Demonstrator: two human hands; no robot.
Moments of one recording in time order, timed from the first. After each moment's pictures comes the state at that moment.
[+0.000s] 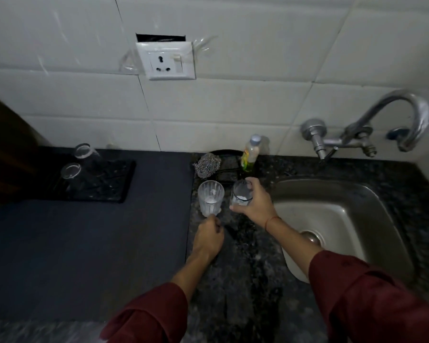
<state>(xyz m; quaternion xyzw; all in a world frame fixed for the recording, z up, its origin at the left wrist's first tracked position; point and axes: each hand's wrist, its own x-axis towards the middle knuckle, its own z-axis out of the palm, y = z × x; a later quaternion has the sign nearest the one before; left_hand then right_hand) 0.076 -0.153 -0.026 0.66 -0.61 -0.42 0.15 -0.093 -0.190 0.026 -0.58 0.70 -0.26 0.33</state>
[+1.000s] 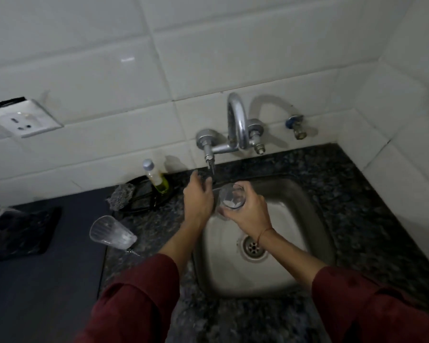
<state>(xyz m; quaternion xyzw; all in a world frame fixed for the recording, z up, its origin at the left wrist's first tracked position) -0.217 -0.198 0.083 0.62 -0.62 -0.32 0.35 -0.343 -0.126 0.061 -0.50 0.67 -0.47 0.27</state>
